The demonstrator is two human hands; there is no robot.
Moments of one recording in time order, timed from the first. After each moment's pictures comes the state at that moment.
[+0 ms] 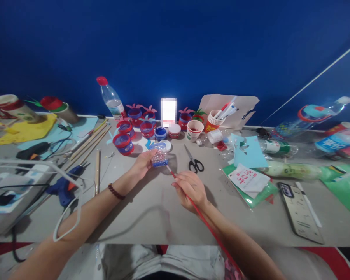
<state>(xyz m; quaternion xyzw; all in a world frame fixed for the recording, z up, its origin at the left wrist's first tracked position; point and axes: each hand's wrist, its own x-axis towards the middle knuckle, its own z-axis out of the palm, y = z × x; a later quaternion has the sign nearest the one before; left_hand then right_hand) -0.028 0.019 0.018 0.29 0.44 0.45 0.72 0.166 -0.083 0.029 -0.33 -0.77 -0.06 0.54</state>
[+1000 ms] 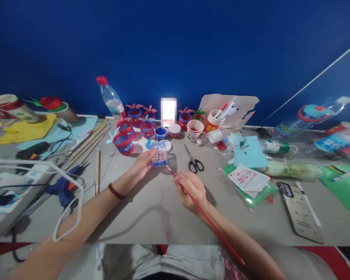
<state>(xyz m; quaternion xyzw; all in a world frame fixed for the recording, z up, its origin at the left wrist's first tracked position) -0.030 0.018 0.018 0.31 0.42 0.46 0.72 0.161 -0.086 0.027 -0.35 -0.75 -0.02 0.56</state>
